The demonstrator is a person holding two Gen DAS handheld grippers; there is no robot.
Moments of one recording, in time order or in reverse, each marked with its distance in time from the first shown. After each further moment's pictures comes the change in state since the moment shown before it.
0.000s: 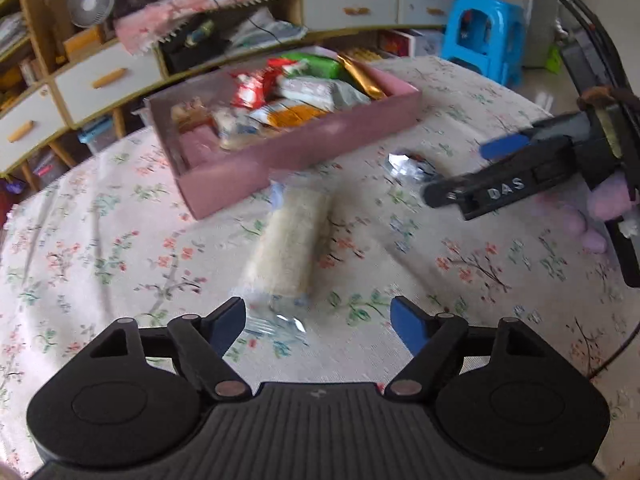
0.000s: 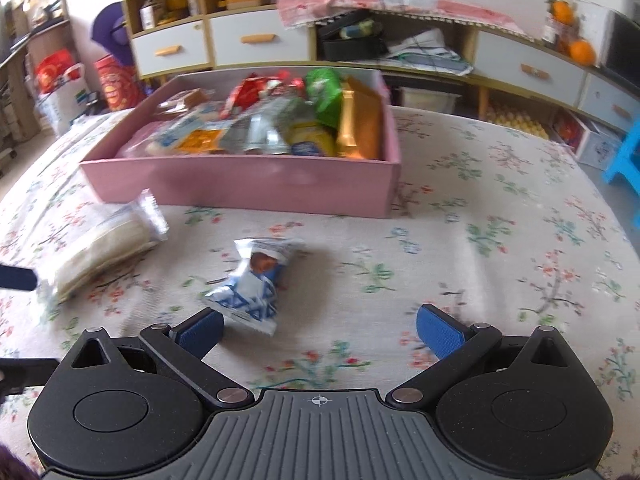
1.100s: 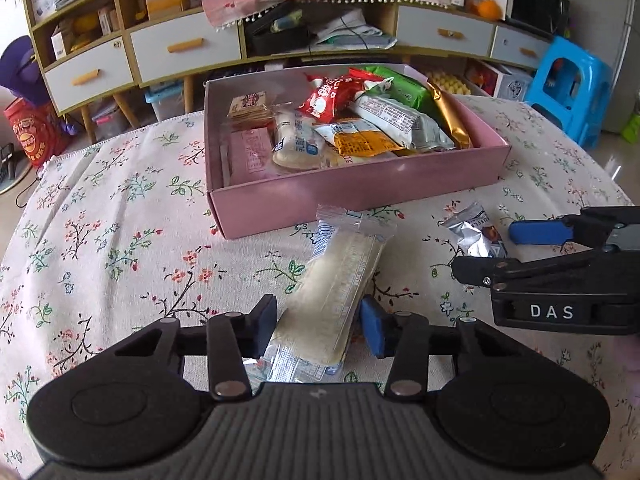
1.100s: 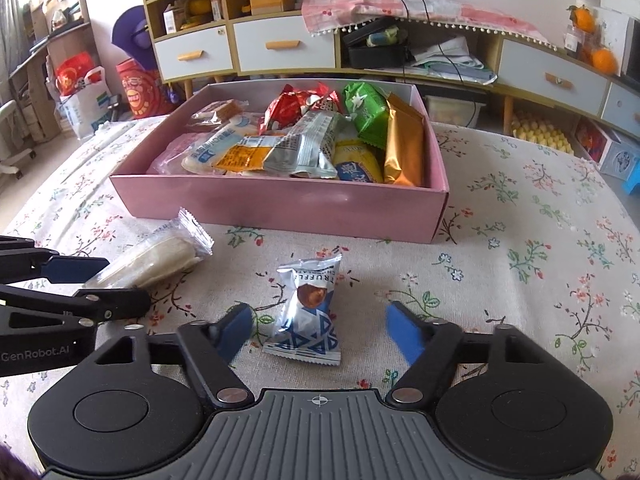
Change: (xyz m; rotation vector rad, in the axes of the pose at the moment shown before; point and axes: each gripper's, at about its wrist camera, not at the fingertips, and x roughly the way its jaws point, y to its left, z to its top) left arm 0.035 0.001 0.031 -0.248 0.002 0.141; right arm 0.000 0.028 0.013 -0.046 -0.016 0.075
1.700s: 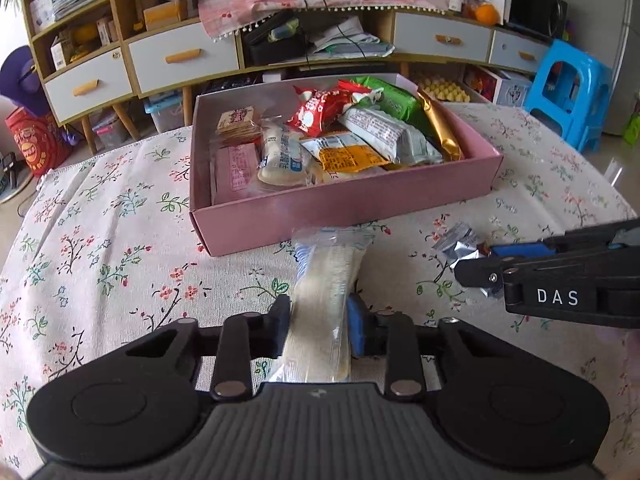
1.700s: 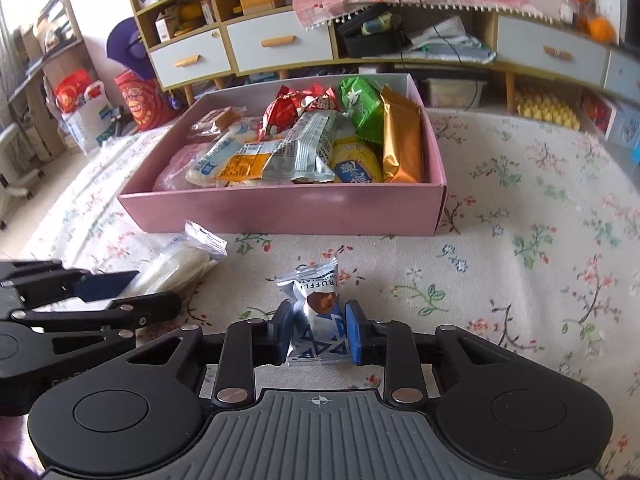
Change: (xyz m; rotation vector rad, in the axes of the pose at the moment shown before) left arm -0.002 -0.012 0.007 -0.013 -0.023 0.007; right arm -0.007 -0.014 0.009 0.131 0.051 0.083
